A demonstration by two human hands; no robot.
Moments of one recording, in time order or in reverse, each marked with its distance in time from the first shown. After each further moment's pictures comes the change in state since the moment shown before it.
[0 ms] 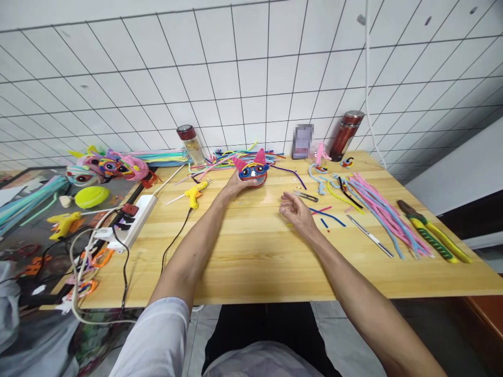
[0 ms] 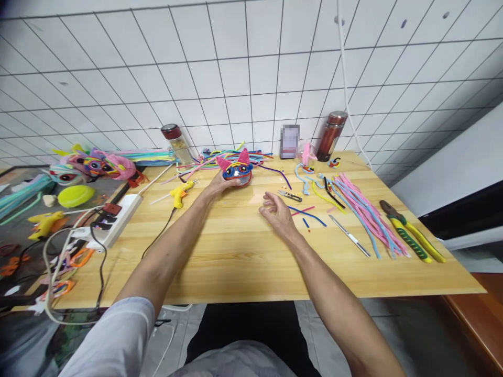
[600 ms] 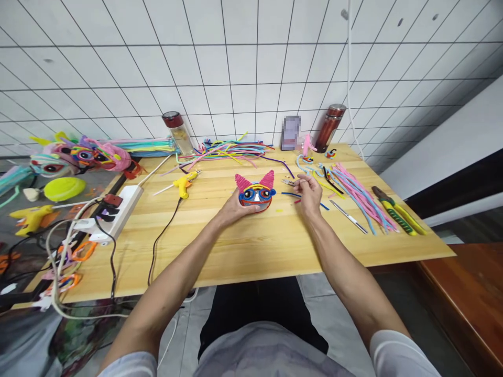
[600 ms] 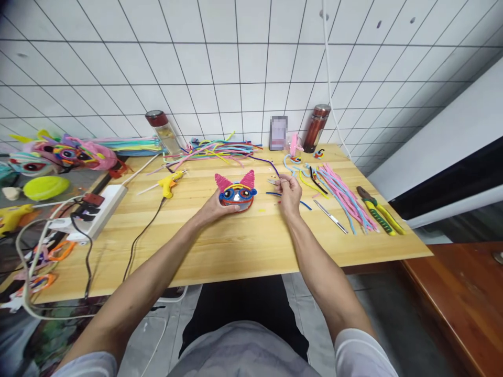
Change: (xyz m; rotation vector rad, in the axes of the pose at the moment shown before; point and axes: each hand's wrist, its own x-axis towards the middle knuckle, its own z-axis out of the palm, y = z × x) left_hand -0.125 0.022 0.049 0.114 -0.097 -0.142; right_hand 0.019 -0.007 -0.038 0.120 0.482 0.055
